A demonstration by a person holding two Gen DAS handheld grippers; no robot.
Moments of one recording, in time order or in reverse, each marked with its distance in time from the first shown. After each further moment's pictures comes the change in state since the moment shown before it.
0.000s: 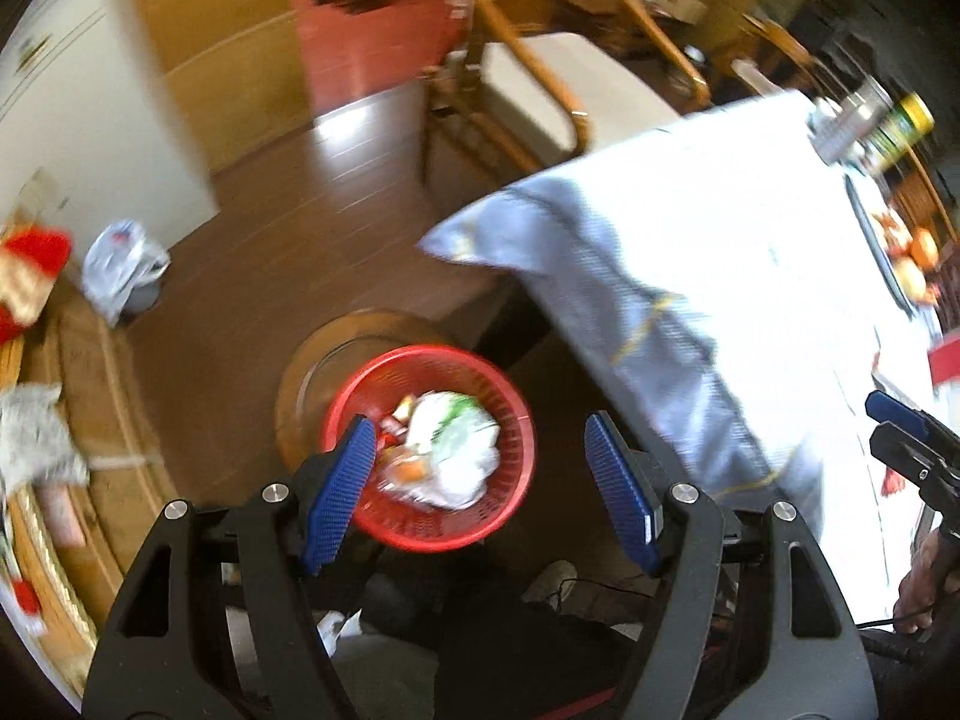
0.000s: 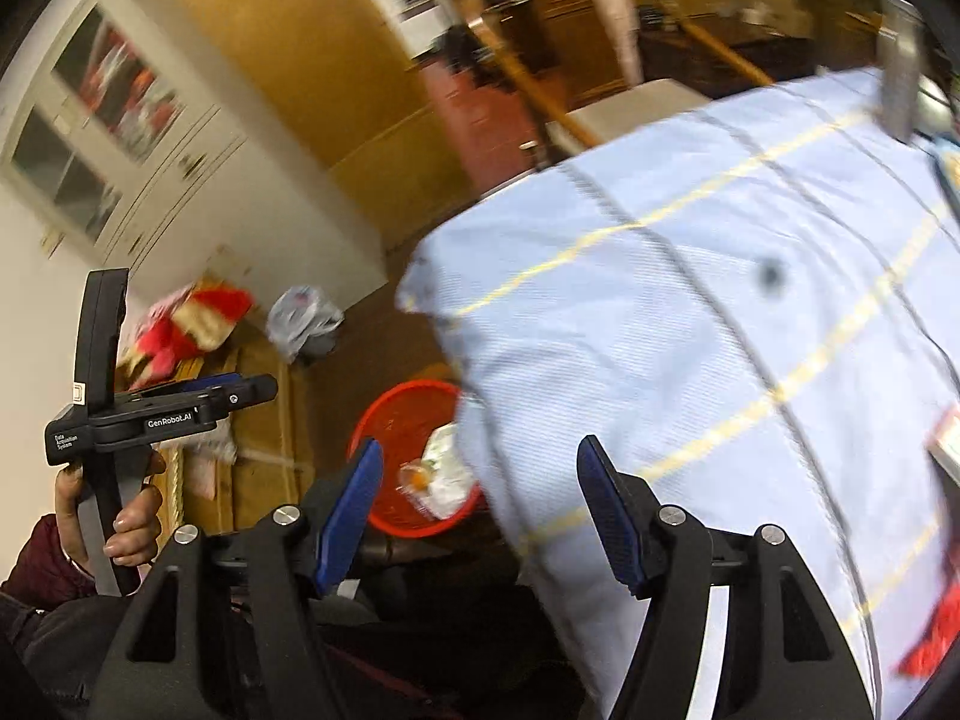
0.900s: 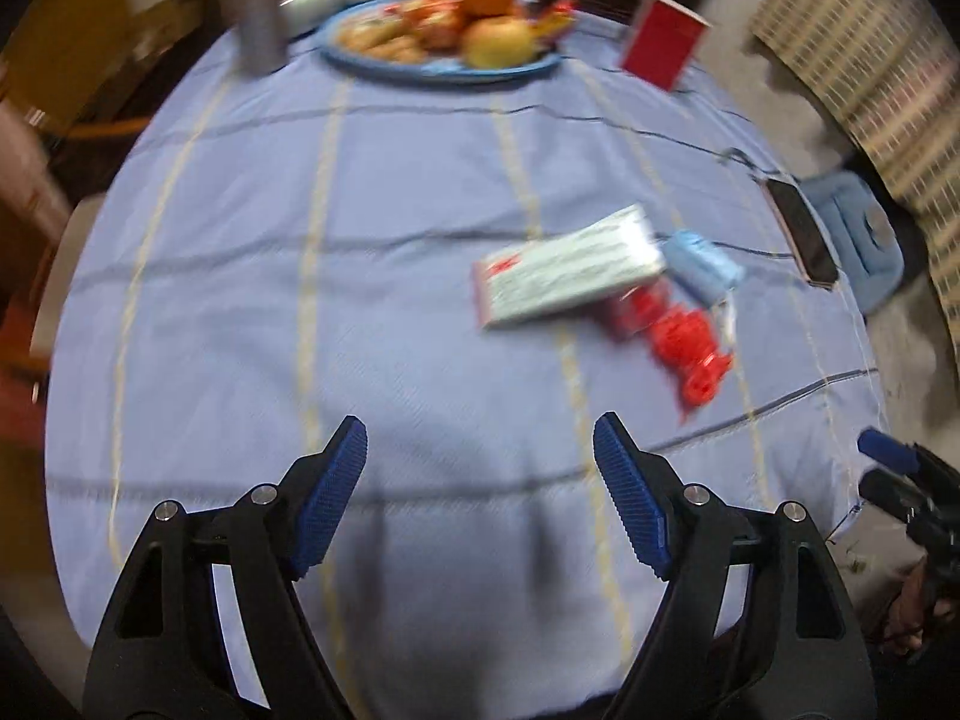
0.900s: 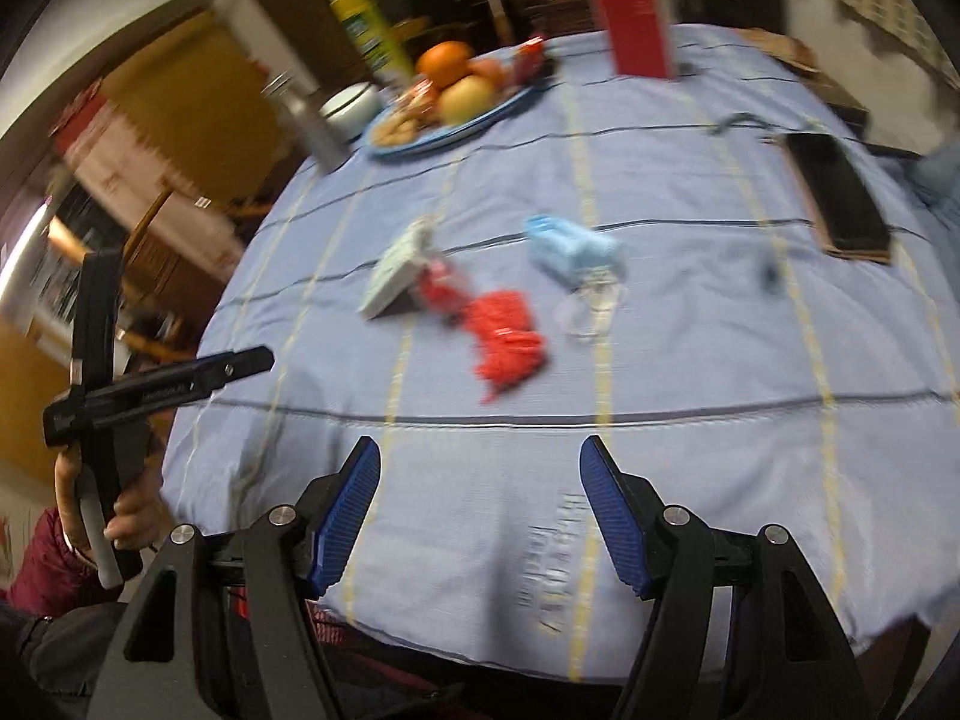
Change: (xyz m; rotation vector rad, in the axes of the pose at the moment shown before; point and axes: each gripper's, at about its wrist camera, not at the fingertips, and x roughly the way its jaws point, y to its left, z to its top) left arm 0.057 -0.389 0.016 0.974 0.095 -0.408; right arm -0.183 -0.127 -0.215 0.856 -0.396 -0.514
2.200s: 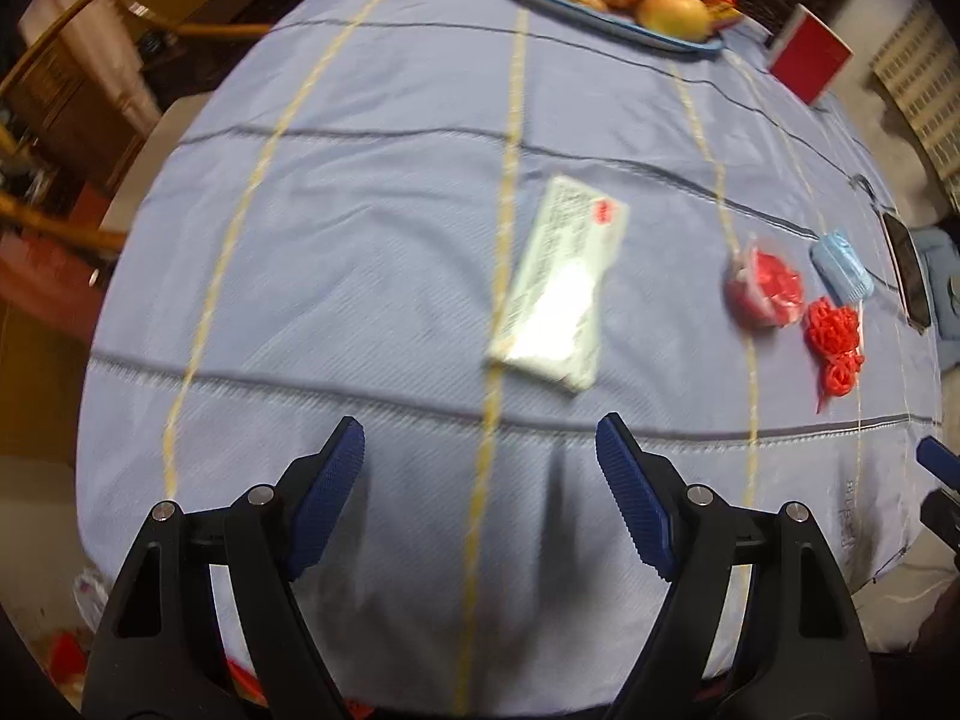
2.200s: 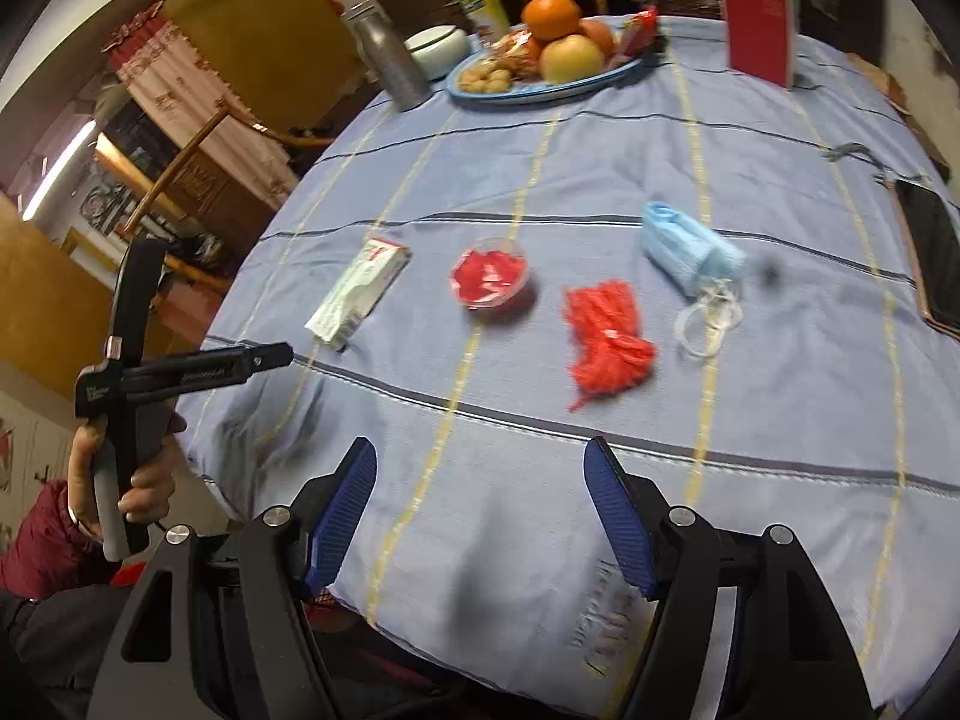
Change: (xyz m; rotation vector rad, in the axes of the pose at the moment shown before) left arm 0.009 0.079 -0.049 -0.213 0.084 0.176; right arm 0.039 0.048 0.015 -0.183 0.119 0.099
